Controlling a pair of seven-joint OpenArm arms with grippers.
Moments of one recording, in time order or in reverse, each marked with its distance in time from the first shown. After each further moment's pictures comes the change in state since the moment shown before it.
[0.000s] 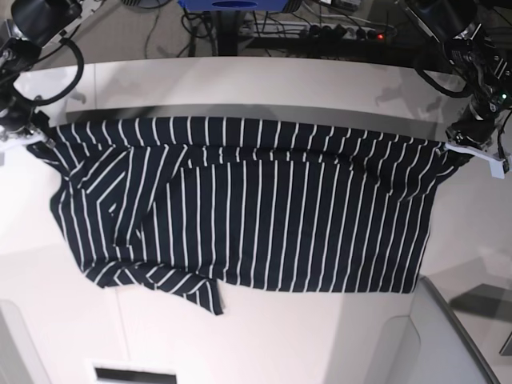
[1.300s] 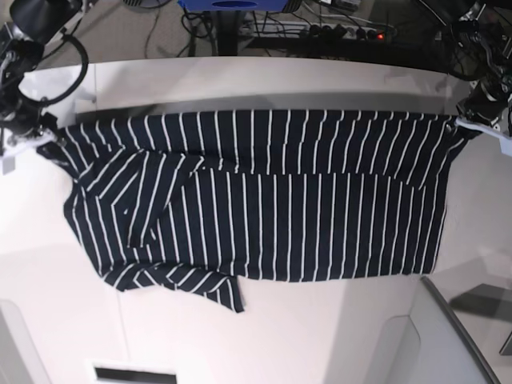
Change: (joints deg) left arm 5.0 0.1 -4.7 5.2 0.0 0.0 6.7; right arm -2.4 0.9 -6.2 0.3 0.5 -0.5 0.3
